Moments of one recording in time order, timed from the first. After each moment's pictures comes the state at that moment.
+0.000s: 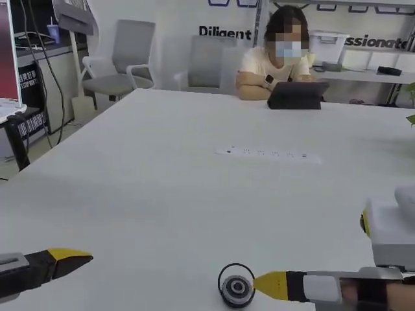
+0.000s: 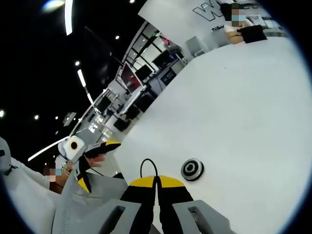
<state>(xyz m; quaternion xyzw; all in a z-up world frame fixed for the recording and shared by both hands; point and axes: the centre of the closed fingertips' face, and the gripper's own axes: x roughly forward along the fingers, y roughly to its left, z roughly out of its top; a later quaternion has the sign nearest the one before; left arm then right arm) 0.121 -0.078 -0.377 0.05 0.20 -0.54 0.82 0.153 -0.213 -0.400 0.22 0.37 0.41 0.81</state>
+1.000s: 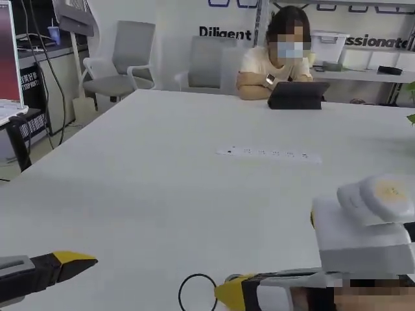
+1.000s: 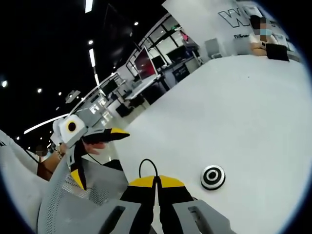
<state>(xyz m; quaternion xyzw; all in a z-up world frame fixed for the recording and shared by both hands) 0.117 -0.080 -0.381 0.06 0.21 -0.54 0.81 0.146 -0.166 -0.405 0.12 0.36 0.44 0.81</state>
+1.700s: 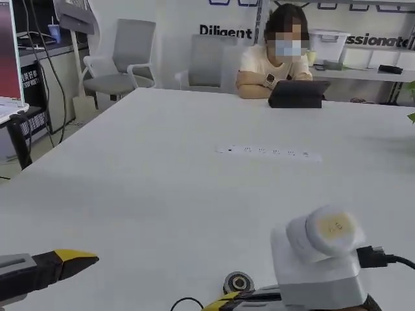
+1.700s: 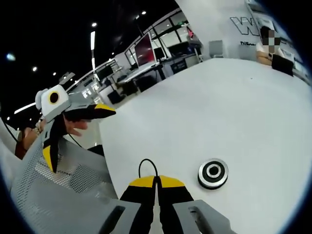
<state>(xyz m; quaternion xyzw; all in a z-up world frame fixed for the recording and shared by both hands) 0.119 -0.080 -0.380 0.05 0.21 -0.54 0.82 0.149 -0.157 -0.456 0.03 0.37 0.42 0.82</state>
